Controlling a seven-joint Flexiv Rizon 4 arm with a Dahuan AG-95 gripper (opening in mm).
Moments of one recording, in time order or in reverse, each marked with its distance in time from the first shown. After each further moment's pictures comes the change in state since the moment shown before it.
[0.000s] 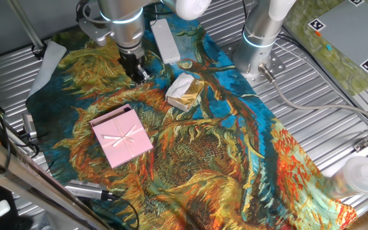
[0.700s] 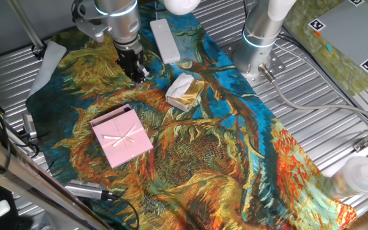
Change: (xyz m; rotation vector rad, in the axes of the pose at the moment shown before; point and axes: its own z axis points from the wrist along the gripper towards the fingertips) arm 0.001 0.000 -0.001 -0.057 -0.012 -0.098
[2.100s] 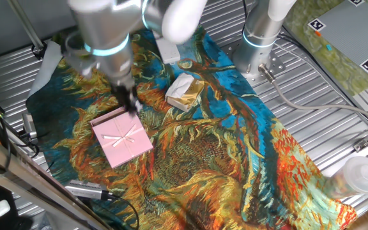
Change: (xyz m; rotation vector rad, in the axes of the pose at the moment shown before) arm -0.121 0.079 0.022 -0.002 0.003 0.113
